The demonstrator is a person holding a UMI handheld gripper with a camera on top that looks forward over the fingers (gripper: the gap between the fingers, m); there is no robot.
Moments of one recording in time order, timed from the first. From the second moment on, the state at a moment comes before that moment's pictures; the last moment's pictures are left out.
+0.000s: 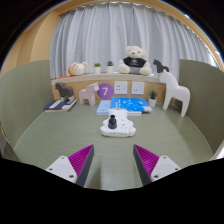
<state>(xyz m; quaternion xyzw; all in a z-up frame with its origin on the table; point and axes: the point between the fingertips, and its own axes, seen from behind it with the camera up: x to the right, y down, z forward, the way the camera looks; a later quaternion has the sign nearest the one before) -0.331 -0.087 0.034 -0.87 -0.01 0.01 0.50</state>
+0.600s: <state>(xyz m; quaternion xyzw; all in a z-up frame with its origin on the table) -0.342 0.070 0.003 -0.85 -0.01 0.02 0.52</state>
